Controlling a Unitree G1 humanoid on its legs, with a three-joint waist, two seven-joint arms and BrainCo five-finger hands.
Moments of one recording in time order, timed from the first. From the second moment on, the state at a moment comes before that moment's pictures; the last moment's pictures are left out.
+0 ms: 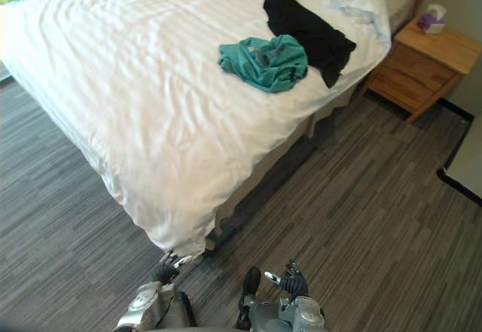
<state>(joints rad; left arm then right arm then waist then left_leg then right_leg) -0.02 0.02 0.02 0.99 -0.28 -0.21 0.01 0.03 -0.05 -0.06 1.01 0.13 -0.21 -0.02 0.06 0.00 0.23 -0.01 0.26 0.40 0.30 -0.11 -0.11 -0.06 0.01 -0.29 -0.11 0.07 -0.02</state>
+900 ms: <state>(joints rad) 0.02 0.04 -0.04 1.10 -0.29 -0.23 0.03 0.18 -0.04 -0.28 1.09 0.12 -0.26 0.03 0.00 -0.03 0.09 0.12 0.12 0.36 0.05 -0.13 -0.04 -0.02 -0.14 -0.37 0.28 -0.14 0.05</state>
